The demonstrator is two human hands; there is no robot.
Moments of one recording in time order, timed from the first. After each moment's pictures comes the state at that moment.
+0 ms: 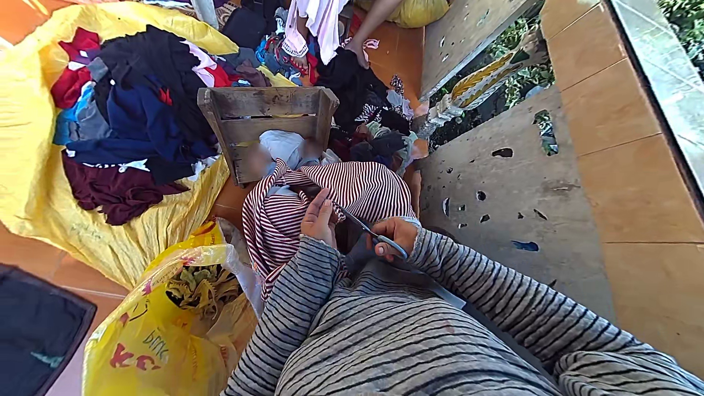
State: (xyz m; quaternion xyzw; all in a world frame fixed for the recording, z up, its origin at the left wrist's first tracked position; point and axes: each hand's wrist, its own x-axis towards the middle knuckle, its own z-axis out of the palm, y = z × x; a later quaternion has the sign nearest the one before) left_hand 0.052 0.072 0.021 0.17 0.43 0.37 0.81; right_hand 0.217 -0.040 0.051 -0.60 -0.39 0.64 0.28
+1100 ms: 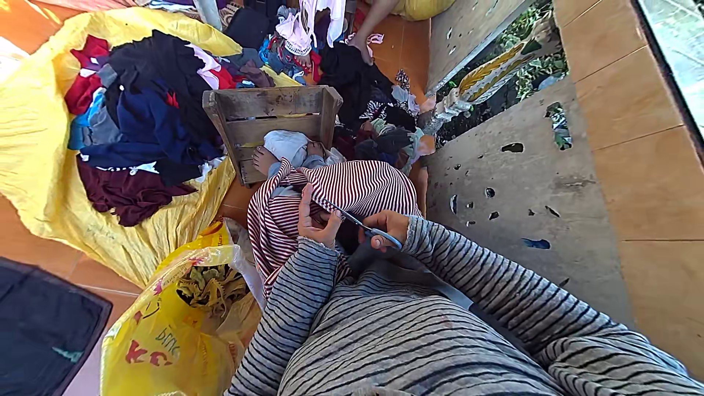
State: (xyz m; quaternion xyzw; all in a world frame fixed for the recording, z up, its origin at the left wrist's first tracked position) left_hand 0.042 0.067 -0.012 0.37 0.30 0.52 0.71; right_hand 0.218 -0.009 0.047 -0.55 -0.44 0.67 0.26
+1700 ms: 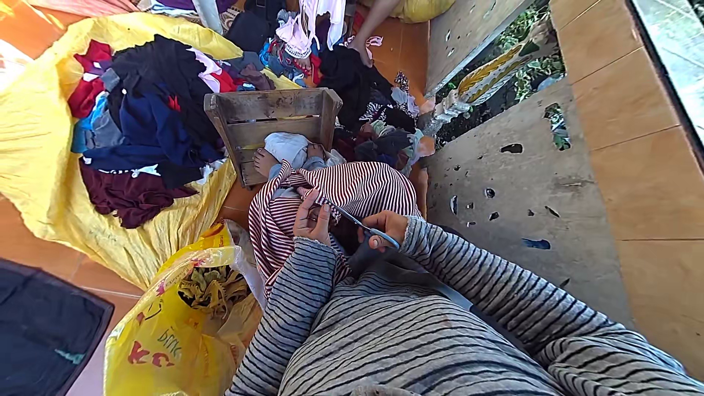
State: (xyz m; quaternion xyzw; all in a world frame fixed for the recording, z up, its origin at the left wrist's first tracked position) left_hand 0.043 0.069 -0.008 0.32 0.35 0.54 0.69; right_hand 0.214 -0.010 0.049 -0.56 -0.42 0.66 0.27
